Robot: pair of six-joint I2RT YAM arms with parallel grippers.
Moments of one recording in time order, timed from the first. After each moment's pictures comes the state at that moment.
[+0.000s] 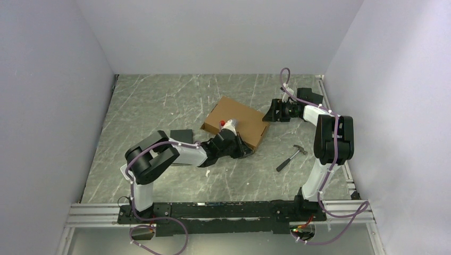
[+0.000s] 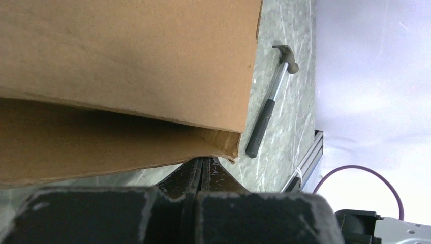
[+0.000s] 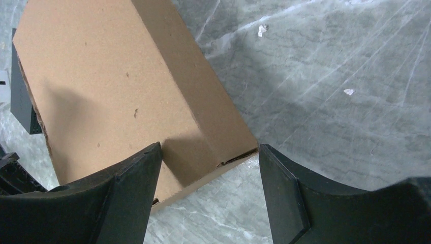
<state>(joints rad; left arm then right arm) -0.95 1.88 0.89 0.51 0.05 -1.07 -0.06 1.89 1.16 -0.23 -0.74 -0.03</state>
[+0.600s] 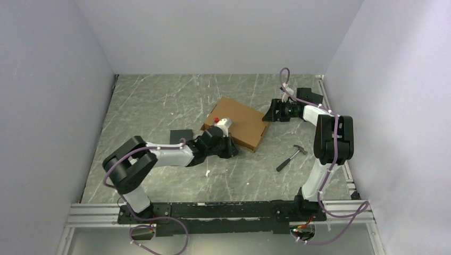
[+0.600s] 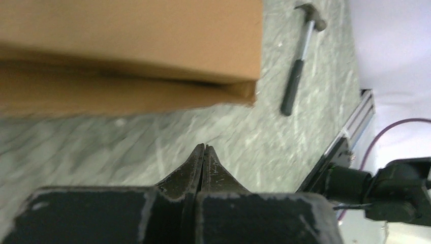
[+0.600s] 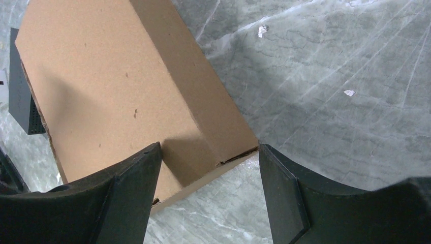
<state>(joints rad) -0.90 1.72 0.83 0.37 0.13 -0.81 -0.06 1.89 1.16 -0.22 -0.73 -0.03</state>
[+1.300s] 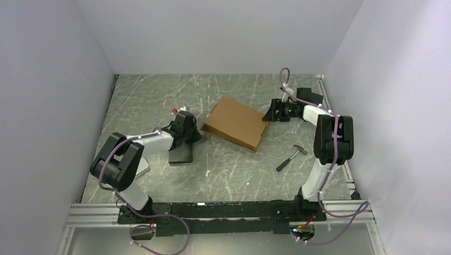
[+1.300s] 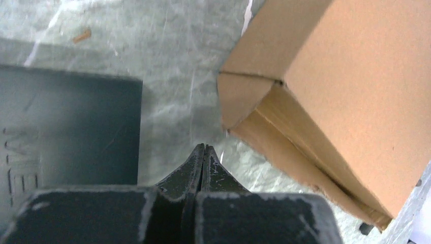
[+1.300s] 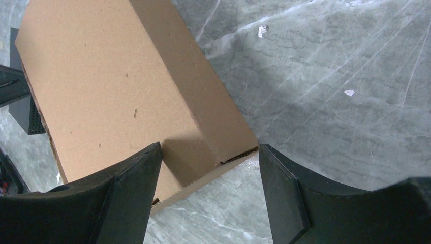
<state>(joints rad) -0.50 1.59 0.76 0.05 -0.03 -0.84 -0.06 1.89 1.16 -0.22 -0.73 -0.03</state>
